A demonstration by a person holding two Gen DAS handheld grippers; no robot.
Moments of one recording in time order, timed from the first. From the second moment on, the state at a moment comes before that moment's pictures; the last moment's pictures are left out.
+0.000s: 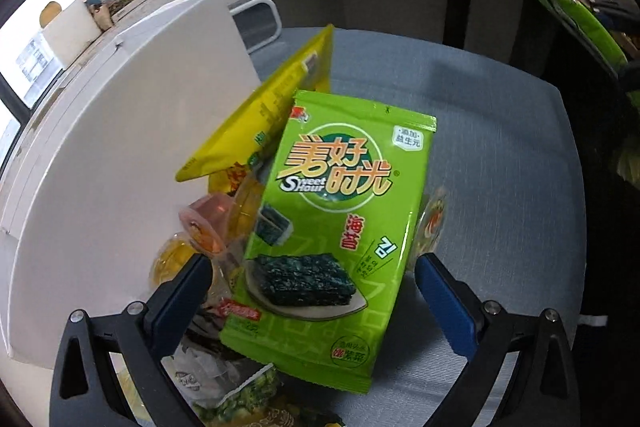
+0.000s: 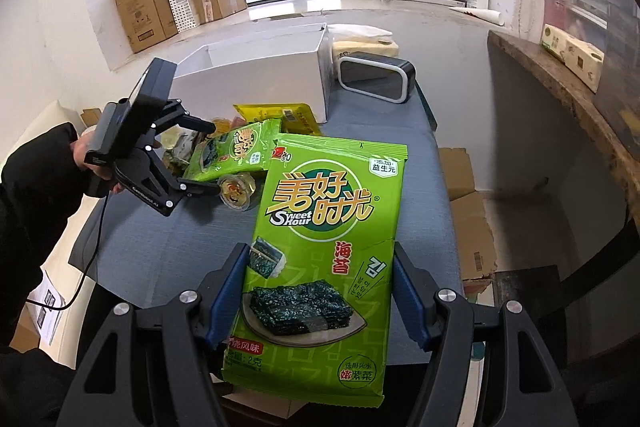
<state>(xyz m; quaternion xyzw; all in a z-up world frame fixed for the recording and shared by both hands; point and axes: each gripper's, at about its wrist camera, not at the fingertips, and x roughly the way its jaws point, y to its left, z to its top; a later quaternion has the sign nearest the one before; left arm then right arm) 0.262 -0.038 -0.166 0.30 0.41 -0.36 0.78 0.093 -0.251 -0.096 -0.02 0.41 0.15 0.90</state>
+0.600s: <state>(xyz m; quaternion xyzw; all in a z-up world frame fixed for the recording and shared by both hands) 0.219 0.009 -0.088 0.11 0.34 -0.19 0.91 0.119 -0.219 -0.094 -0.02 0.40 0.18 0.90</state>
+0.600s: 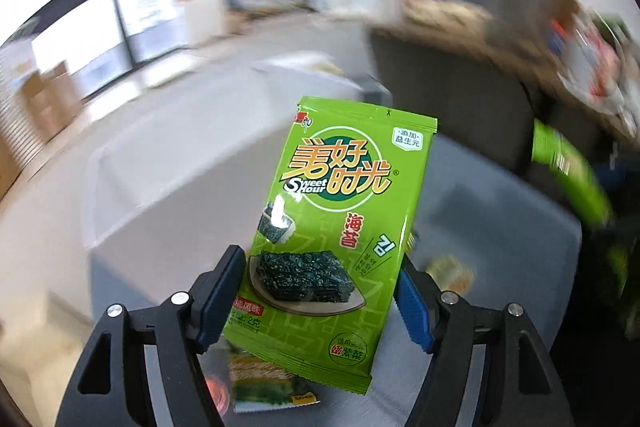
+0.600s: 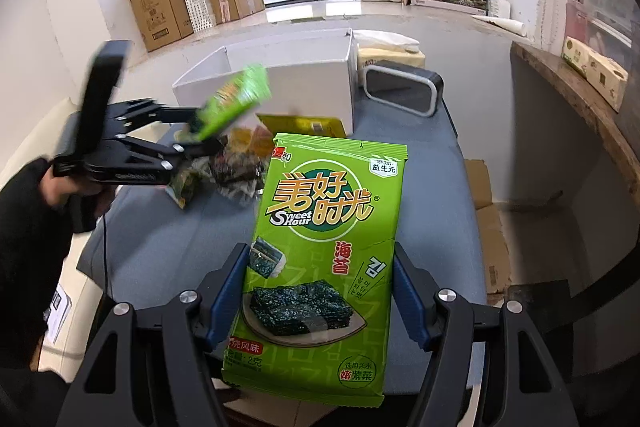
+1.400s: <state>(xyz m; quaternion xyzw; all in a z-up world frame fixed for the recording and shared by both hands) 0.380 0.075 -0.035 -0.05 0.34 0.07 0.94 0.393 -0.087 -0.038 -0.01 0.36 0.24 0.90</state>
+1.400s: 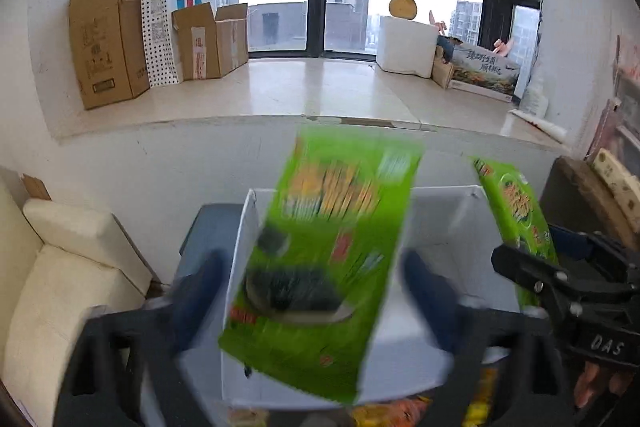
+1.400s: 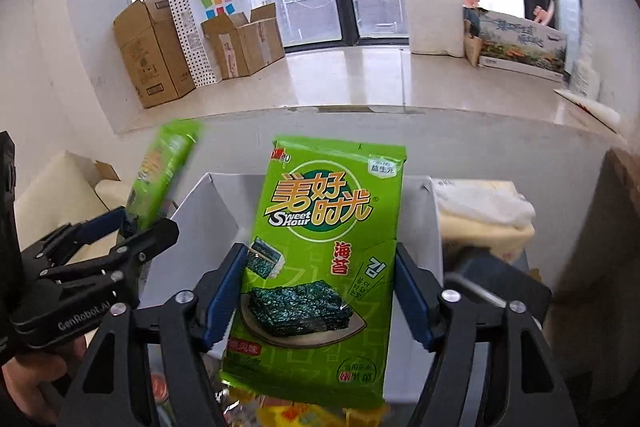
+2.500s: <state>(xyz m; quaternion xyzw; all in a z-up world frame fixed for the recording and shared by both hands) 0.157 0.065 -0.068 -0.05 0.32 0.00 0.94 0.185 -0.169 -0.087 0.02 0.32 0.24 0.92</state>
